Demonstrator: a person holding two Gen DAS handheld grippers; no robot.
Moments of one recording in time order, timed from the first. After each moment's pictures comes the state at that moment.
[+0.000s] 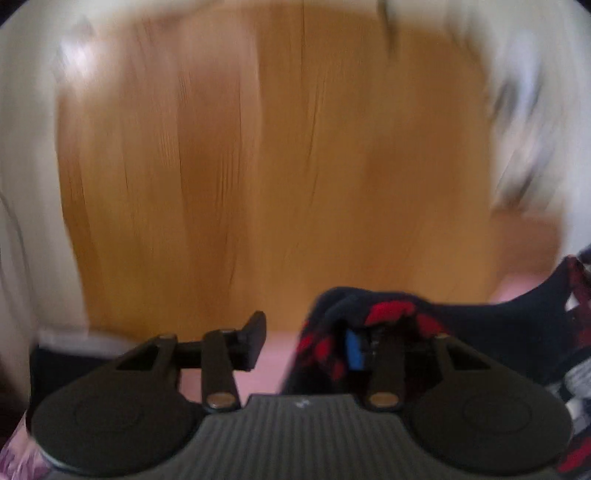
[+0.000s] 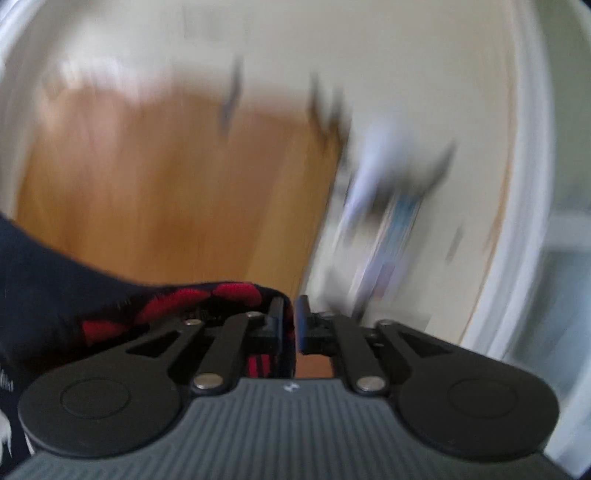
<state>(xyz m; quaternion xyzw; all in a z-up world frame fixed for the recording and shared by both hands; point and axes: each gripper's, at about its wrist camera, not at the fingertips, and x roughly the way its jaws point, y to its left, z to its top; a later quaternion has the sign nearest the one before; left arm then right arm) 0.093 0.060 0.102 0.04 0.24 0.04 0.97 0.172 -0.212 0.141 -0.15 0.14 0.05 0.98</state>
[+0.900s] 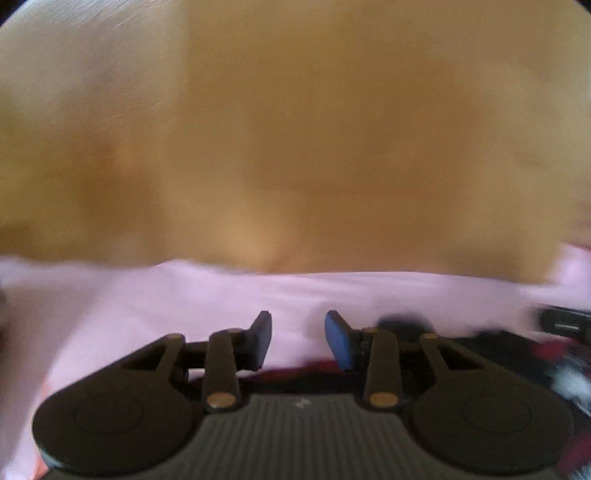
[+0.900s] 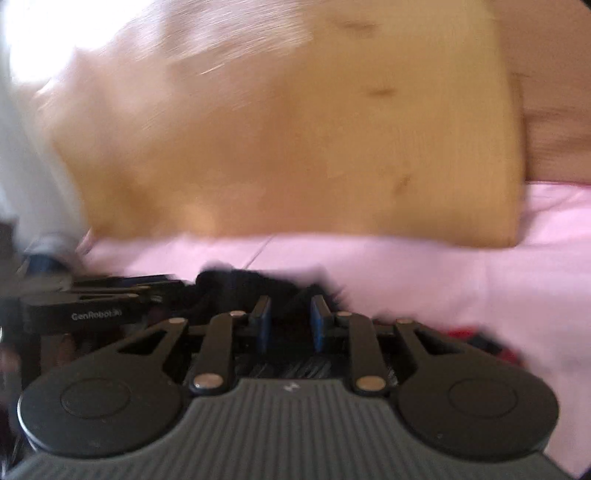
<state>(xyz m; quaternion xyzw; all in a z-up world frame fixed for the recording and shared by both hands) 0.259 0.034 0.003 -0.06 0.36 0.06 0.93 0.325 -0.149 0.007 0.07 0.35 0.21 0.91</state>
